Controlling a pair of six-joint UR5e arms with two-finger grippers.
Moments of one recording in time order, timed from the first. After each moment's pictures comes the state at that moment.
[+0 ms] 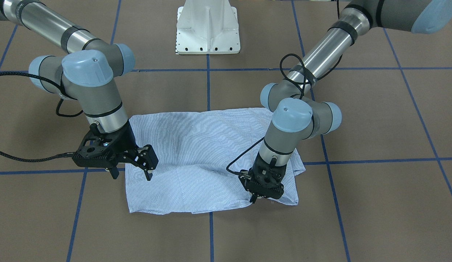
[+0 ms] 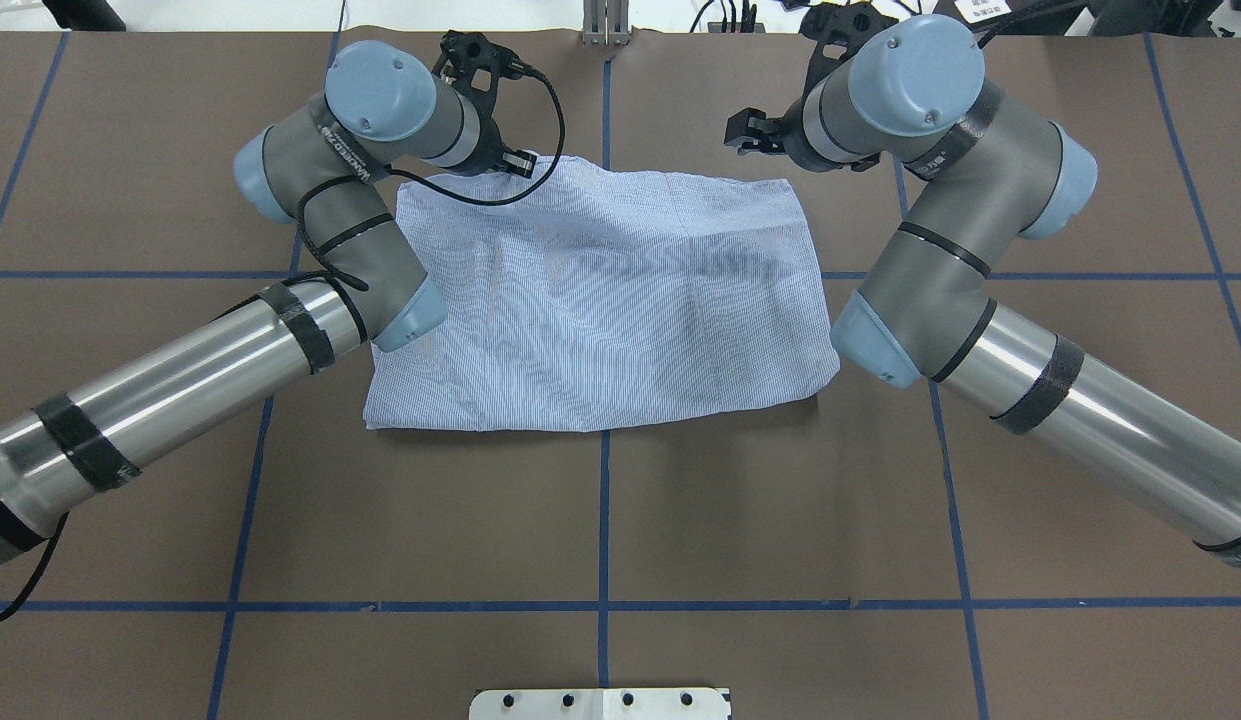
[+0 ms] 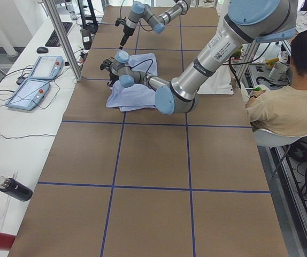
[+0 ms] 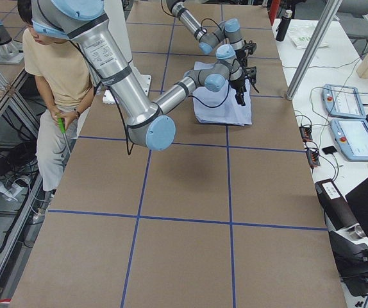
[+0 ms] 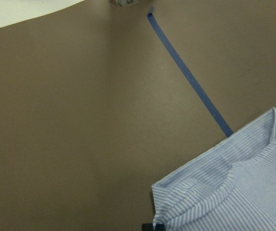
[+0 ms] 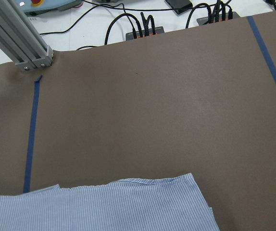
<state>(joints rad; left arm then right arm) -0.77 -2.50 -0.95 -2.33 -1.77 -0.74 0.80 -0.94 1.52 -1.22 1.72 1.22</state>
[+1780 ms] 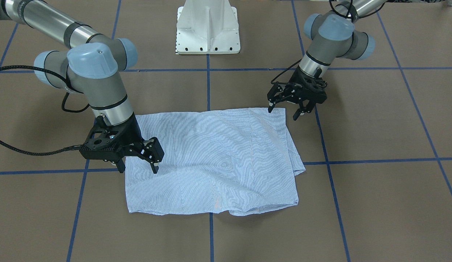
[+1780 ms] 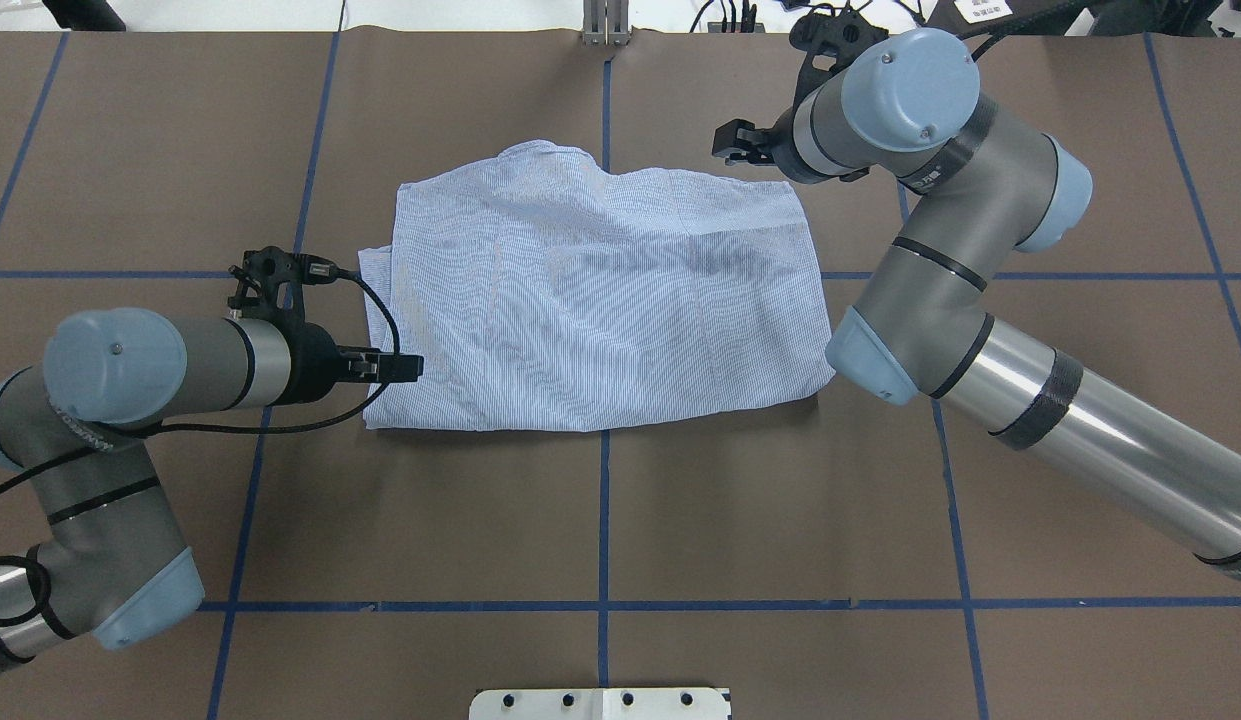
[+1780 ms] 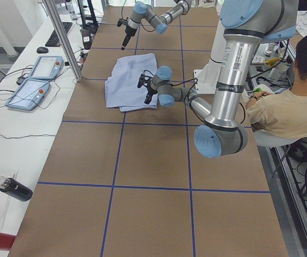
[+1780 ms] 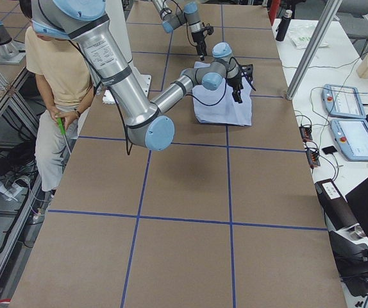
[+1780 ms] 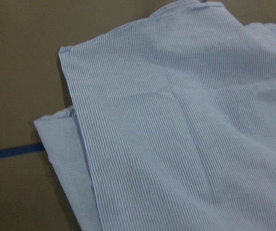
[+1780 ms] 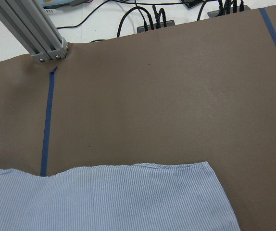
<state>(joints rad) -0.54 -1.78 -1.79 -2.30 -1.70 -1.15 0.78 -0.94 1.55 -1.22 1.72 1.22</state>
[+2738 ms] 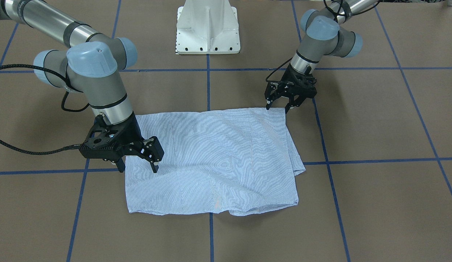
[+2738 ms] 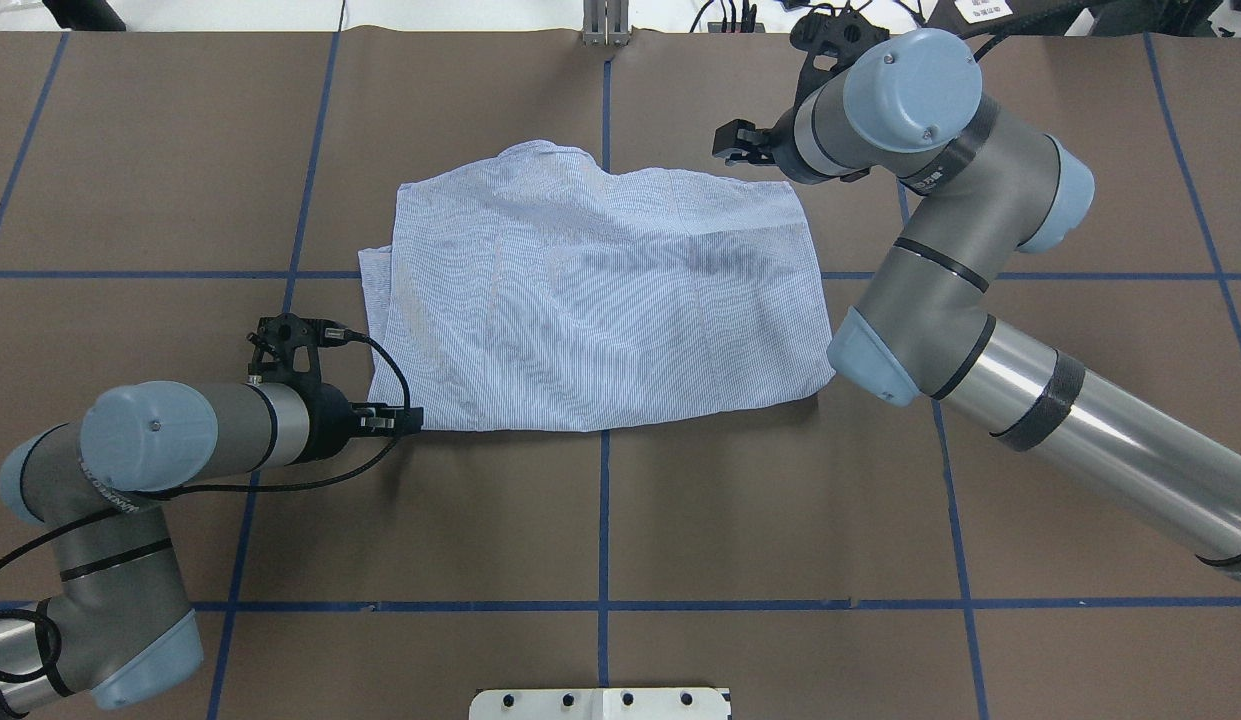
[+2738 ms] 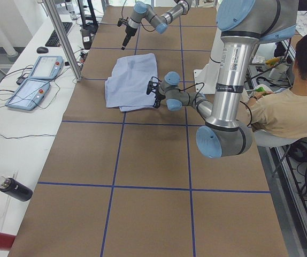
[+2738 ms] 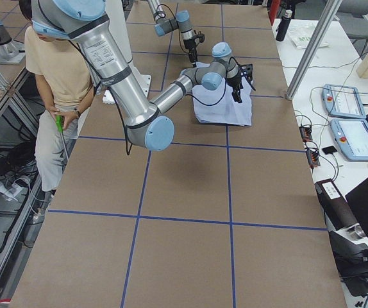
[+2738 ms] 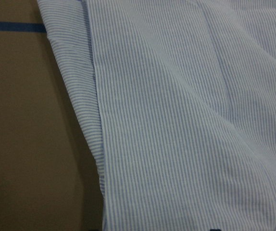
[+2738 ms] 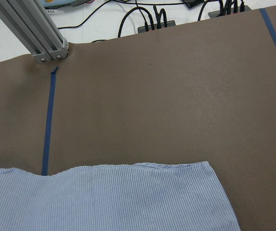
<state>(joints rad) -0.45 -1.76 -1.77 -2.31 -1.64 -1.22 0.78 -0.95 1.56 -1.22 1.72 1.22</state>
